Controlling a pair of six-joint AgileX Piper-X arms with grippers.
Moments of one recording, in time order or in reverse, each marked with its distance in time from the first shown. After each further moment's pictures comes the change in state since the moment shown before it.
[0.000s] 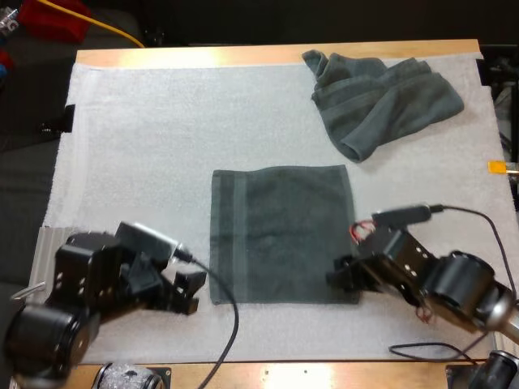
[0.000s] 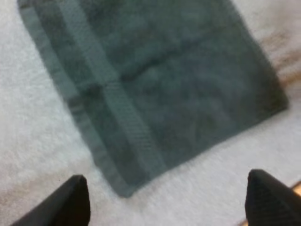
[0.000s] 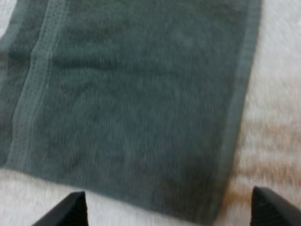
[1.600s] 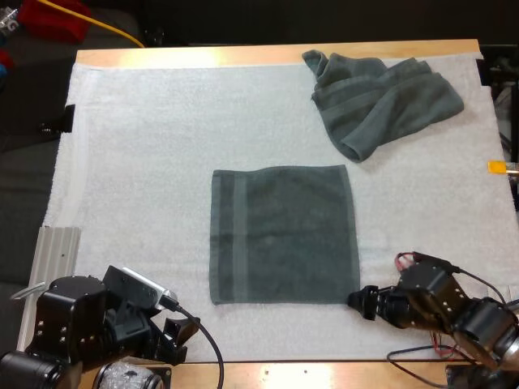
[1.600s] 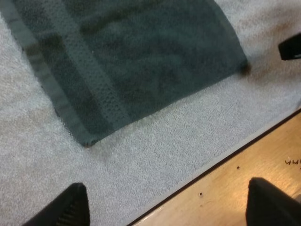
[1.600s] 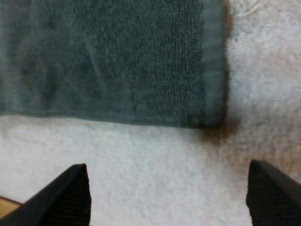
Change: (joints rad) left arm 0.000 -0.139 0.000 0.194 0.065 -0.006; right arm -0.206 -0.243 0.561 -0.430 -0.416 0.242
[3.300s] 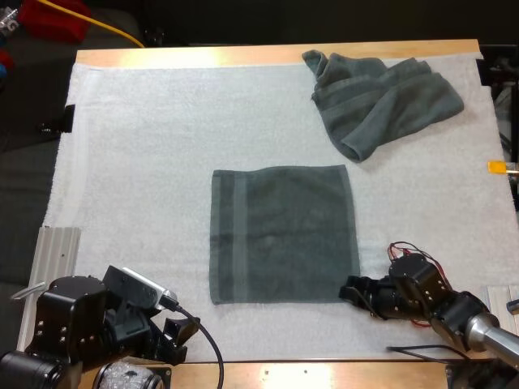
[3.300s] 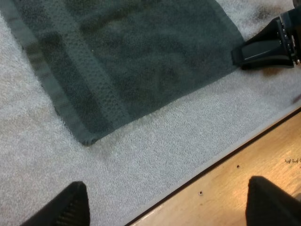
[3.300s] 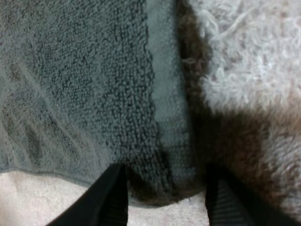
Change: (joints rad) left arm 0.000 0.000 0.000 0.000 0.000 0.000; right arm -0.090 0.356 0.135 -0.512 -0.125 0.144
